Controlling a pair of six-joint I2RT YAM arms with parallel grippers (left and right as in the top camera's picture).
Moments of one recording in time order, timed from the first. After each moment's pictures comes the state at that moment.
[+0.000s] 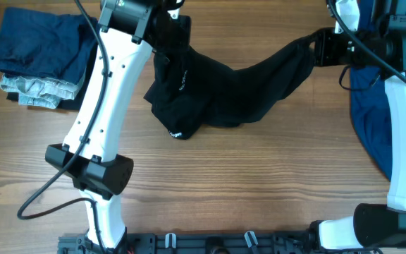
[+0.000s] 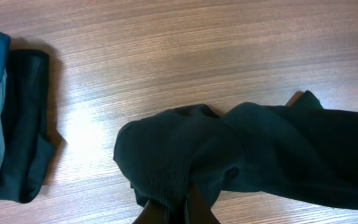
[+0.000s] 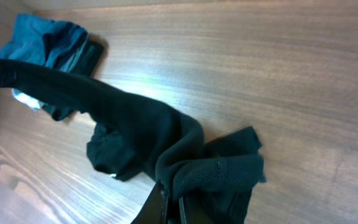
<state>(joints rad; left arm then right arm) -0.39 2.06 2.43 -1.45 -0.08 -0.22 -0.04 1.62 1.85 -1.15 -0.52 -0.06</state>
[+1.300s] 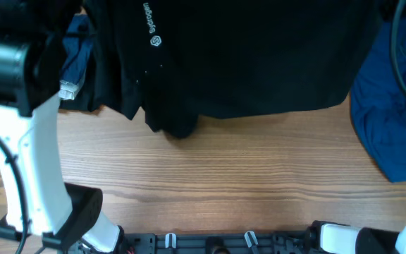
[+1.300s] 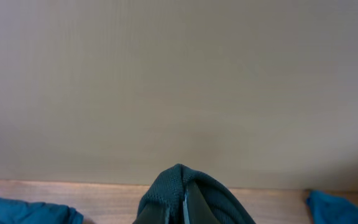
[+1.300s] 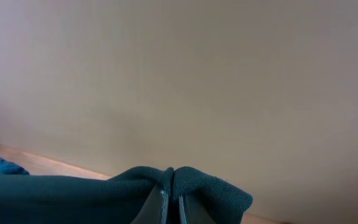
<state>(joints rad) -0.22 1.78 2.64 -1.06 -0.09 -0.22 -0.15 1.49 2.05 -0.71 -0.42 -0.11</state>
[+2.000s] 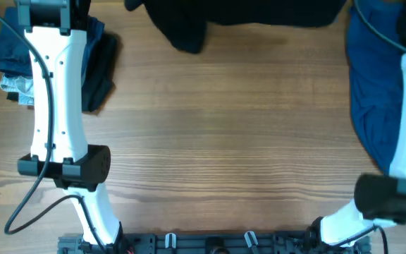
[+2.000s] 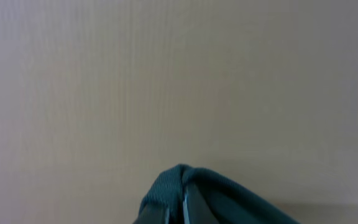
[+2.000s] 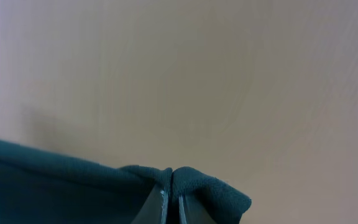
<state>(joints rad) -0.13 2.07 2.64 -0.51 -0.05 -0.07 -0.15 1.80 2.05 -0.15 -0.44 -0.12</state>
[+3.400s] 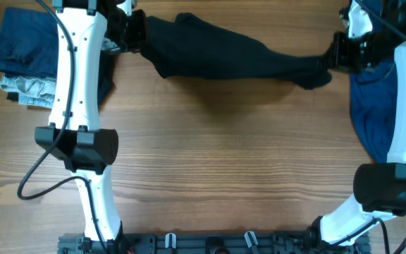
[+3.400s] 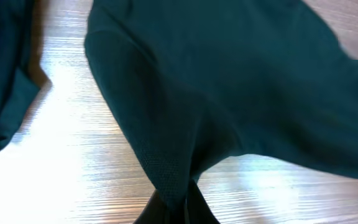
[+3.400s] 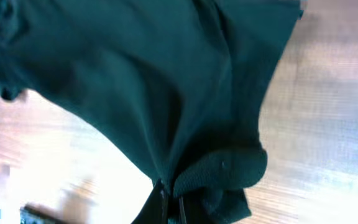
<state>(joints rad) -0.14 2.22 2.61 -1.68 0.20 -0.27 -0.15 1.85 2.05 -1.55 -0.41 -0.08</state>
